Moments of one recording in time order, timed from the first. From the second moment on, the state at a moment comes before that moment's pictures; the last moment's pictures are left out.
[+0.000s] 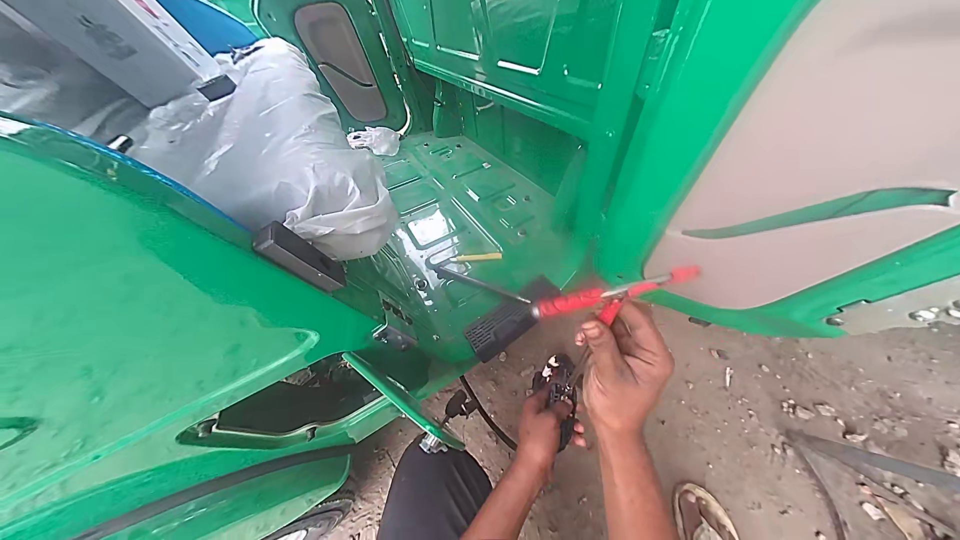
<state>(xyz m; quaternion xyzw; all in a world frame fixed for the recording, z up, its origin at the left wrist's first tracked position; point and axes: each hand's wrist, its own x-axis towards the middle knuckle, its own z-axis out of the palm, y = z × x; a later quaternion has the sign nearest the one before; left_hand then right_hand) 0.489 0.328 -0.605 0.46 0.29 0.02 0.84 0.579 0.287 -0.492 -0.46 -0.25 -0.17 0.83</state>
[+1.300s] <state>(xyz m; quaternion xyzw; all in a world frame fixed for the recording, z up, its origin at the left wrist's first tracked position) 0.463 0.352 -0.615 0.44 0.30 0.04 0.85 0.580 0.315 -0.465 -0.39 -0.31 -0.12 0.86</state>
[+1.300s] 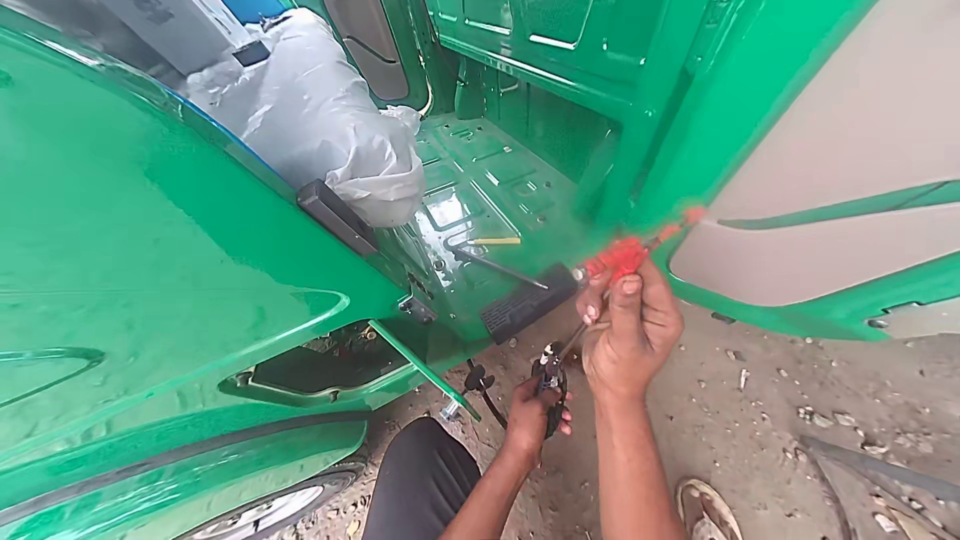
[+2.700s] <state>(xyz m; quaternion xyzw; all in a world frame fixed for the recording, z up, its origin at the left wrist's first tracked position) 0.458 0.356 -0.622 0.45 0.28 0.08 0.85 0.674 0.400 -0.504 -0.40 -0.12 0.08 0.90</state>
